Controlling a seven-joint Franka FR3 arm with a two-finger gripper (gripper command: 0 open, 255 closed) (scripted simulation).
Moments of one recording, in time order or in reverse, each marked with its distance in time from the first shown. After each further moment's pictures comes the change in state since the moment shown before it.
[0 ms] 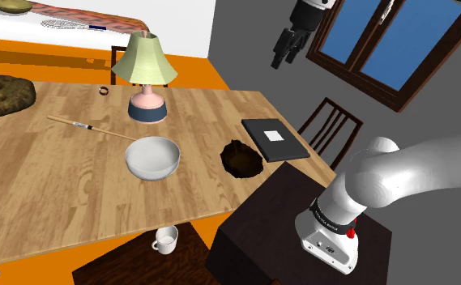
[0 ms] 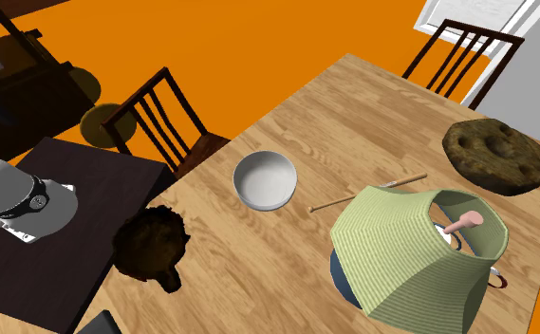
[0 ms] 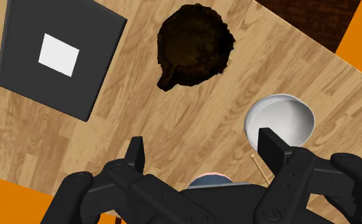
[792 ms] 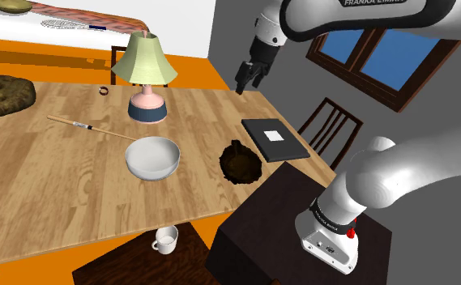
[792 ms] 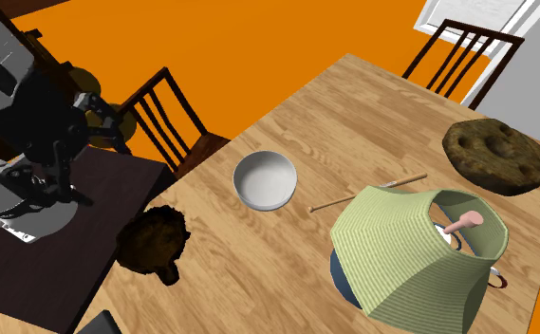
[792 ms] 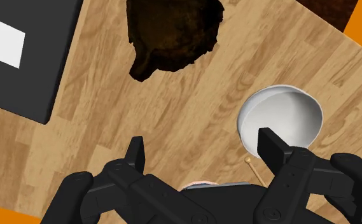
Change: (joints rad) arm 0.029 0.188 0.061 -0.131 0.043 0.312 0.101
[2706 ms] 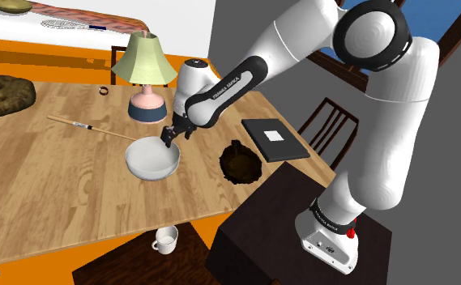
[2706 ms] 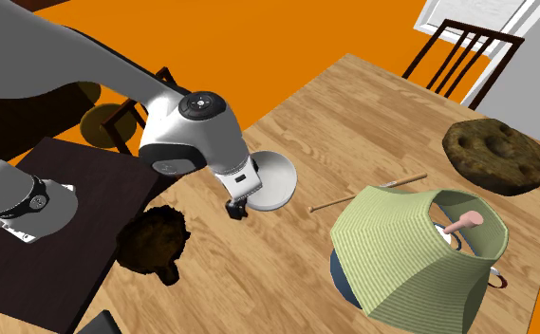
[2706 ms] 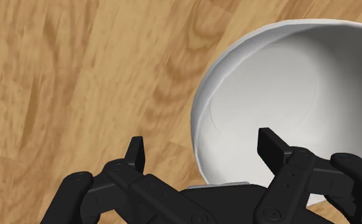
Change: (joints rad) arm 0.093 0.920 0.096 0.266 -0.100 0.647 0.317
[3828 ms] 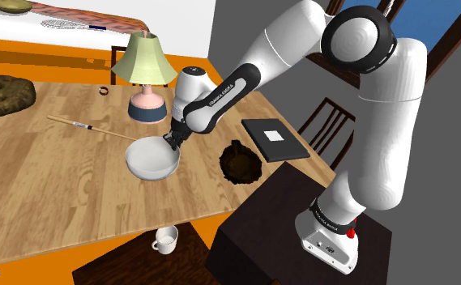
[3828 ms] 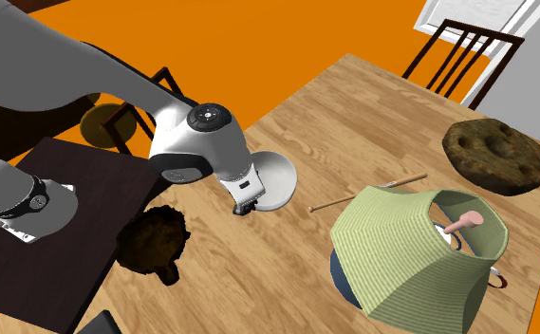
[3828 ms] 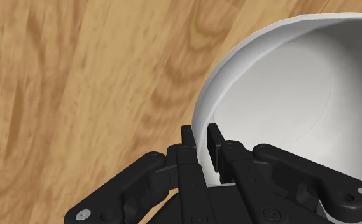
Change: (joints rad) arm 0.009 0.065 -0.012 0.024 -0.015 0.042 0.011
